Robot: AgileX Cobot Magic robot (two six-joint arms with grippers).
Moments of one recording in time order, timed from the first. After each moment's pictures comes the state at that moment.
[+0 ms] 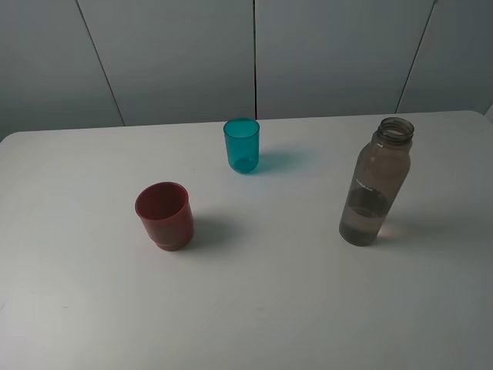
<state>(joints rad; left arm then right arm) 0.07 0.00 -0.52 0.02 1.10 0.24 0.02 0.00 -0.51 0.09 1.10 -0.12</state>
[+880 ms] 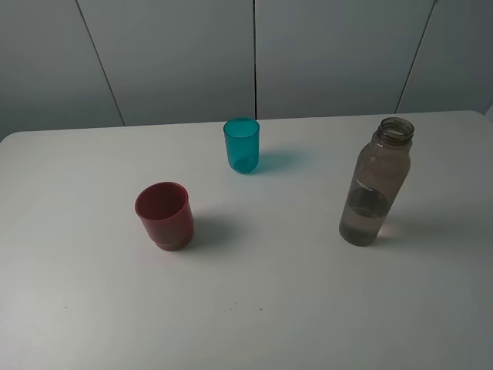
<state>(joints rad) 0.07 0.00 -0.52 0.02 1.10 0.23 0.02 0.00 -0.51 0.09 1.10 -0.12</state>
